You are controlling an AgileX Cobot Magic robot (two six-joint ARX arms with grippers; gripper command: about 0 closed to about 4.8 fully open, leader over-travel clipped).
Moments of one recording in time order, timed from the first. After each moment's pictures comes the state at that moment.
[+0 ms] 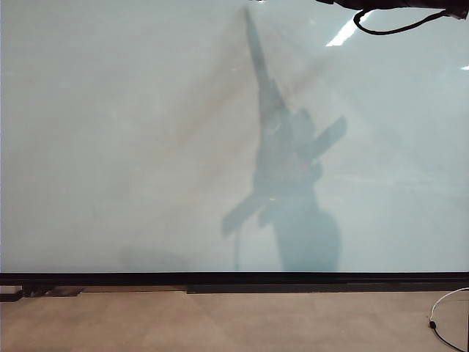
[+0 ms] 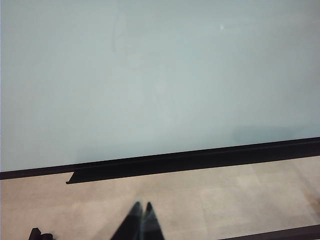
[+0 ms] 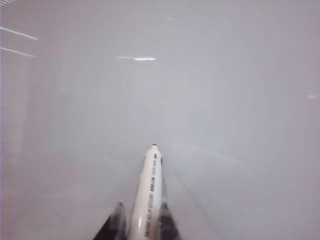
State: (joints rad) left arm 0.04 0.00 0.00 -0.13 0.07 0.12; right arm 0.44 1.43 0.71 1.19 -0.21 -0.05
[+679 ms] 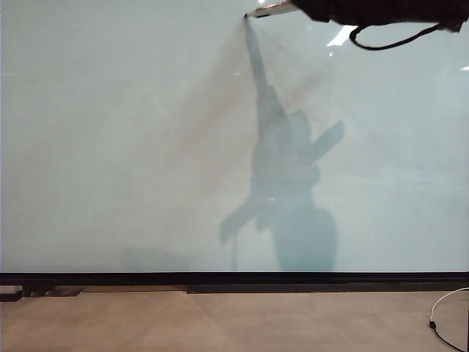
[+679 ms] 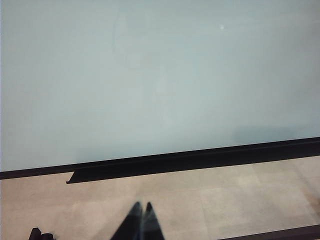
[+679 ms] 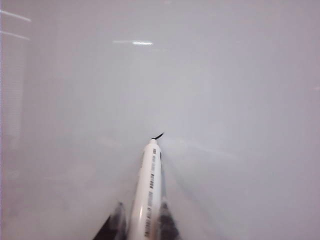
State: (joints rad) left arm 0.04 0.00 0.00 -0.13 0.07 0.12; right arm 0.44 1.47 0.72 1.16 -0.21 -0.08
